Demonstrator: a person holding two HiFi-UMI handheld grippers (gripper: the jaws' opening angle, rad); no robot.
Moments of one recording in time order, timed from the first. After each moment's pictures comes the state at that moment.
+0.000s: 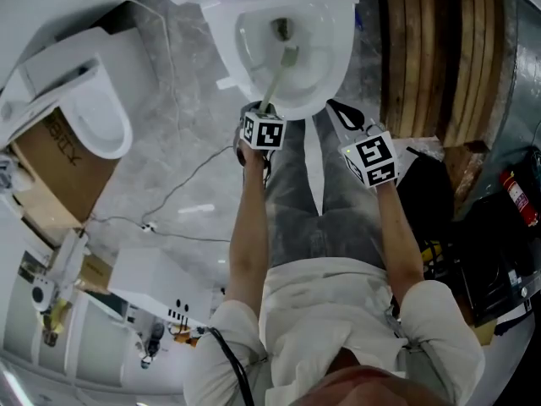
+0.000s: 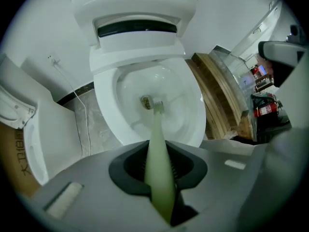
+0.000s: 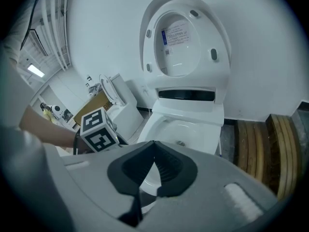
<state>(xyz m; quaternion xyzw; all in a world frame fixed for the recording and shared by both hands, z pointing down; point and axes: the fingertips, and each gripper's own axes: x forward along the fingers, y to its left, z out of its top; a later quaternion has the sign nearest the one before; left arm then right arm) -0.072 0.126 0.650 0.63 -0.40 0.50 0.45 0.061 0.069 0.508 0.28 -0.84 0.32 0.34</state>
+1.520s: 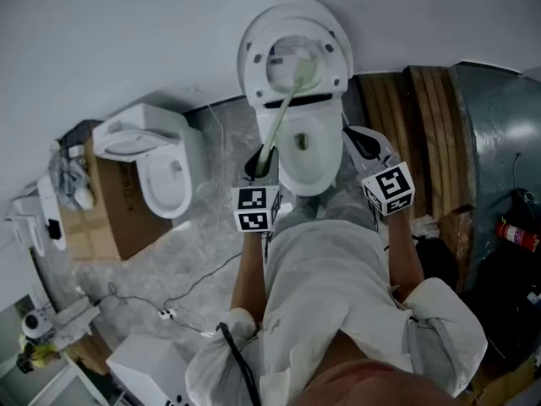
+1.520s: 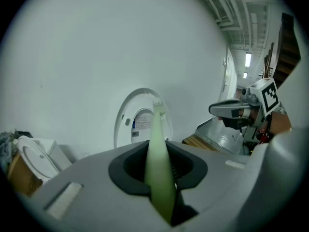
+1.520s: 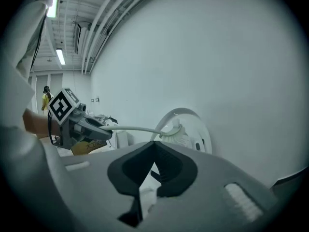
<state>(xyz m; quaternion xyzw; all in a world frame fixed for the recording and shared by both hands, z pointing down) -0.120 0.022 0.186 0.79 -0.55 0.19 0.19 0.044 -0.008 0.147 0.37 -0.91 0.07 0.17</state>
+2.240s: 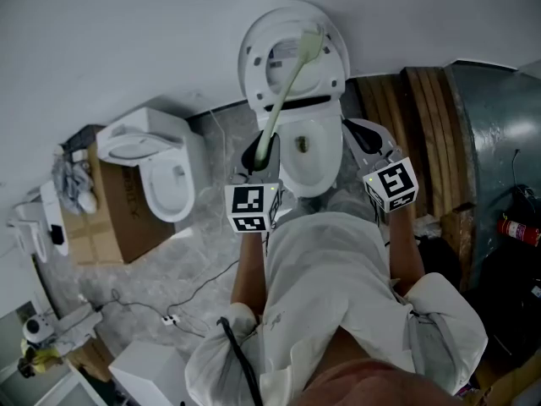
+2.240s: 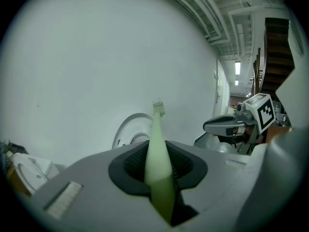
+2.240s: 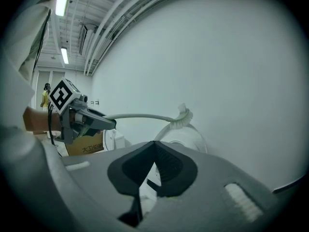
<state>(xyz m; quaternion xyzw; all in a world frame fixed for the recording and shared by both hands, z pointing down) -0.112 0.013 0.105 0.82 -0.55 0.13 0.12 0.038 -0.004 0.102 0.37 -0.92 0.03 0.14</state>
